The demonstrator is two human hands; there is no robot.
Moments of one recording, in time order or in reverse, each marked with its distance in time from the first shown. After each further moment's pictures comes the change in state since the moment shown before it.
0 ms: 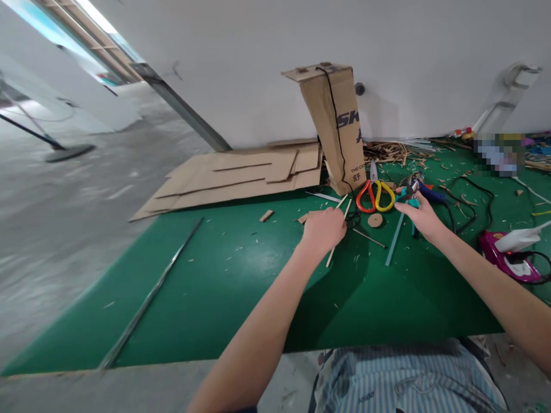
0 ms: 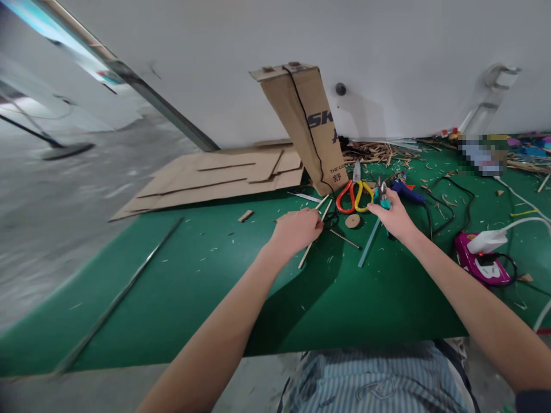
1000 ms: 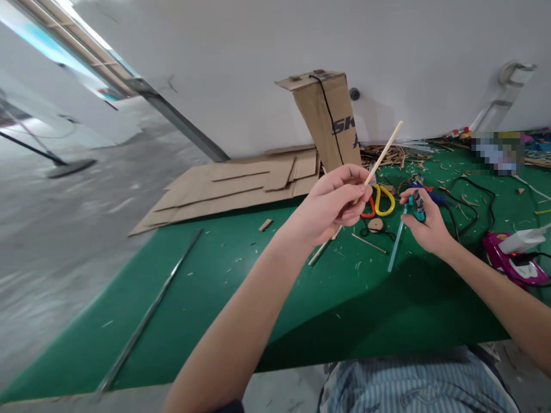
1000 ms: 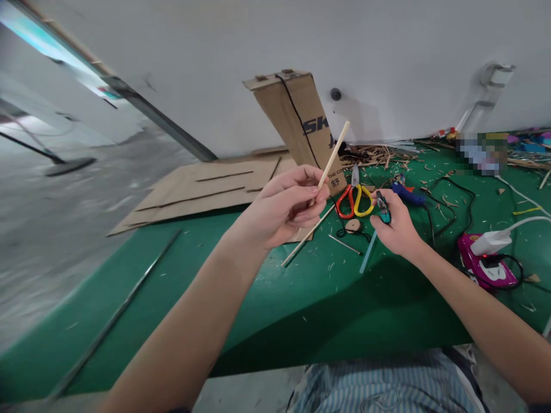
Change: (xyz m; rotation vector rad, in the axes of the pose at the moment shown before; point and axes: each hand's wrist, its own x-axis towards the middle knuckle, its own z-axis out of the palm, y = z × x) left_hand -0.019 0.017 -0.090 -1.802 -0.137 0.395; right_hand -0.022 -0.025 -0.004 -0.131 0.034 -0.291
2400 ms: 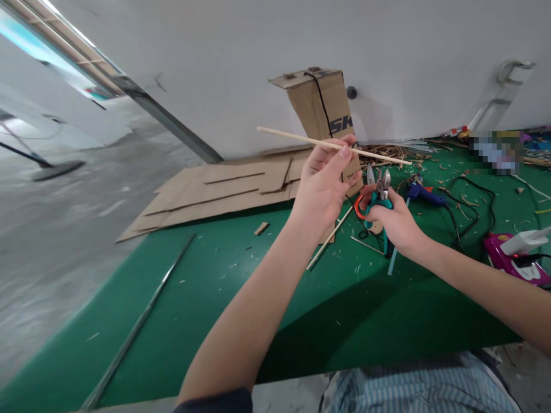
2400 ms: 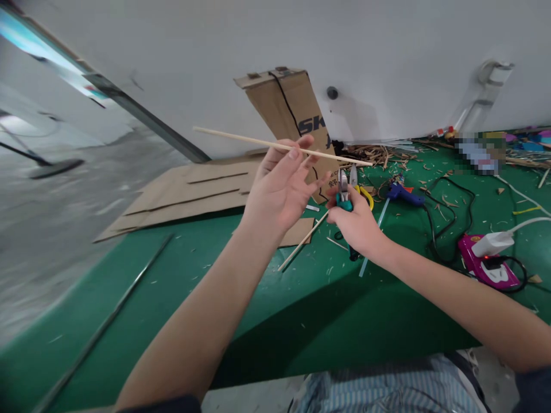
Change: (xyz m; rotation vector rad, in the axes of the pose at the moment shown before) left_hand 0.034 -0.015 -0.011 -0.097 0.336 0.334; right_hand 0.030 -0.068 0.054 0.552 -0.047 0.441
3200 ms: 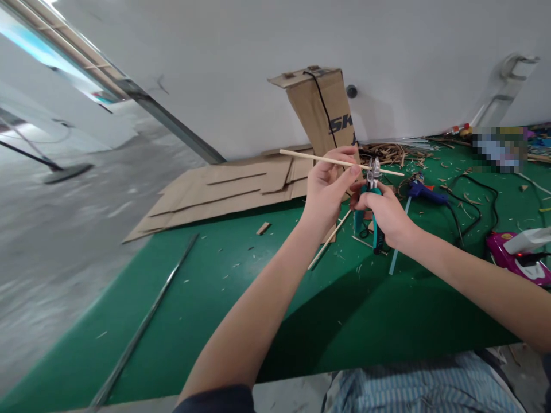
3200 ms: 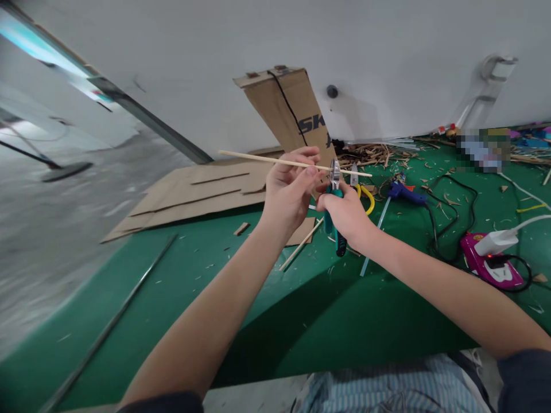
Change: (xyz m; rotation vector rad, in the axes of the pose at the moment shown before) left_hand 0.011 -0.034 -0.020 0.297 0.018 0.213; right_hand 0.018 0.002 0.019 0.115 0.015 0.142
